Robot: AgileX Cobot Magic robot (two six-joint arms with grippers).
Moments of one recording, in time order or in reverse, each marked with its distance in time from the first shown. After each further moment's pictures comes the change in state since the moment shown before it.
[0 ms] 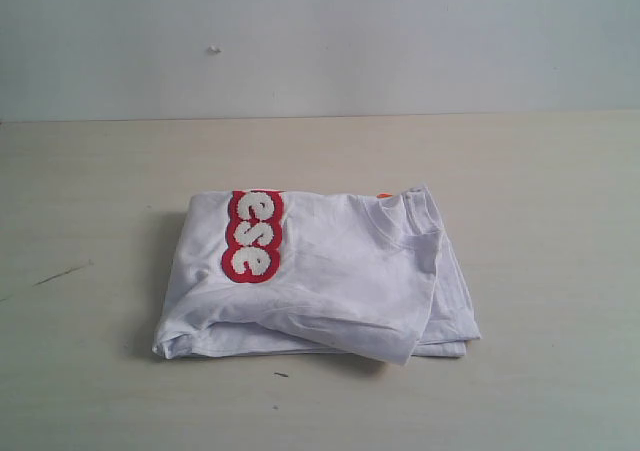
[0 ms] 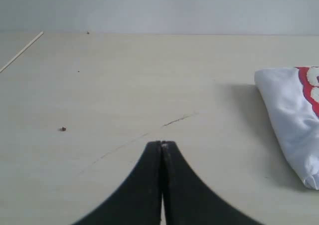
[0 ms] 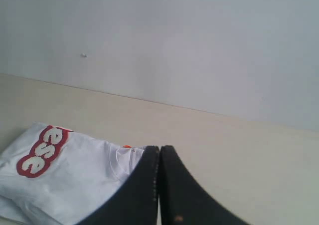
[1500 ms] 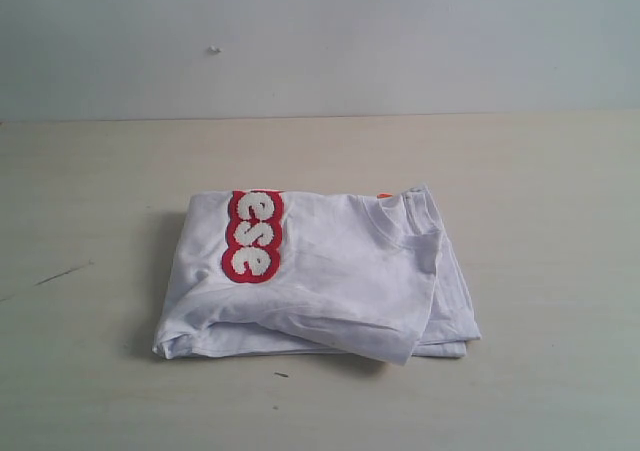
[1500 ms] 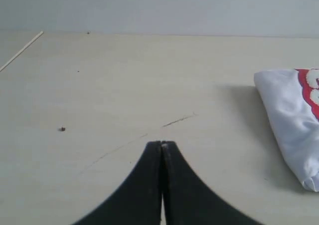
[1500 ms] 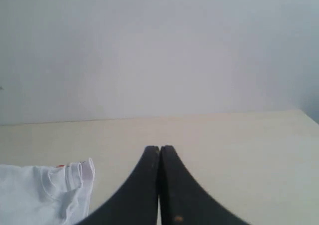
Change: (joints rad) left arm 0.000 0.000 0.000 0.000 -0.004 -0.005; right arm -0.278 -0.302 0.294 -0.030 -0.126 0.101
